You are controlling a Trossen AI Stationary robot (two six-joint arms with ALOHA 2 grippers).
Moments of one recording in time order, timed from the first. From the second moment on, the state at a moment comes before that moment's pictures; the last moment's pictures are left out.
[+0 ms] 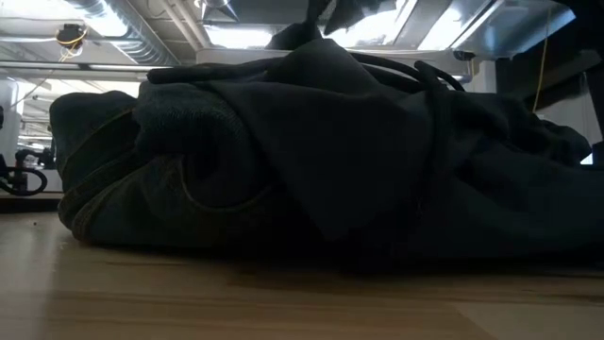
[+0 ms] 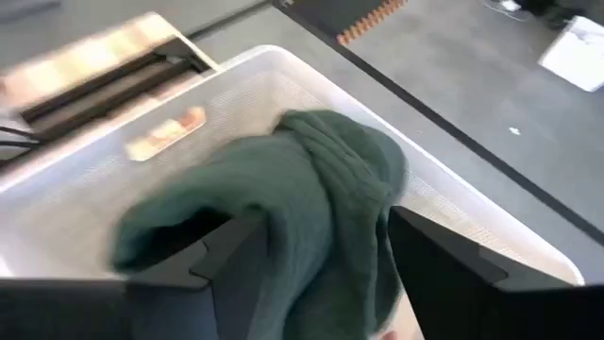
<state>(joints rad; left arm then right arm) 0.09 0.42 0.84 -0.38 -0.06 -0.12 -0.17 1.97 2.36 -1.20 0.51 0.37</state>
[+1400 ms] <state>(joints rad) 0.09 0.42 0.84 -0.38 -0.06 -0.13 0.52 1.93 1.68 -0.96 0.50 0.59</state>
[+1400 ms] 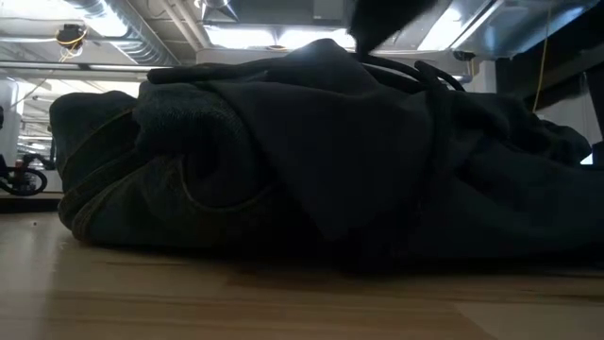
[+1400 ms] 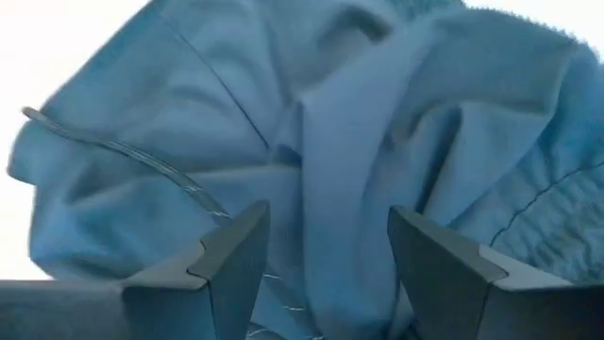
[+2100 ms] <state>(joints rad) 0.09 0.42 0.84 -0.38 -0.06 -0.12 0.40 1.93 1.49 -0.80 0.50 0.60</state>
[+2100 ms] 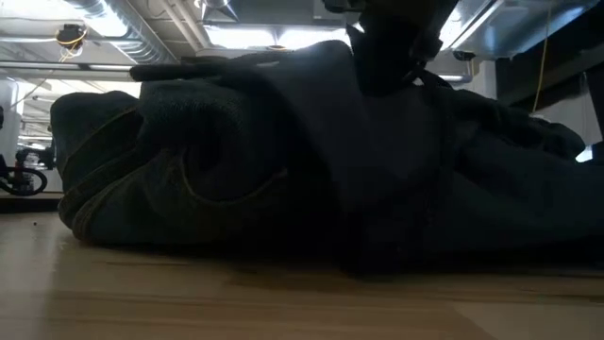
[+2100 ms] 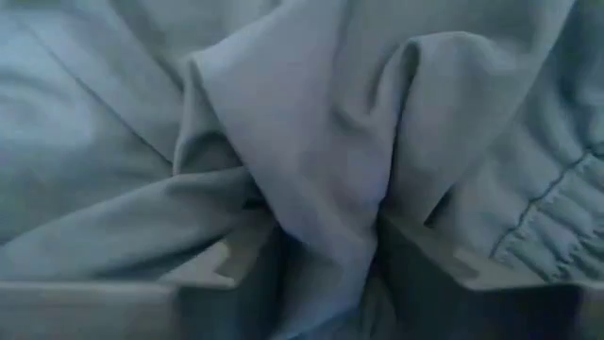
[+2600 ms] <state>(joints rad) 0.09 0.42 0.84 -0.38 -0.06 -0.12 0.40 1.93 1.55 -0.83 0.52 0.65</state>
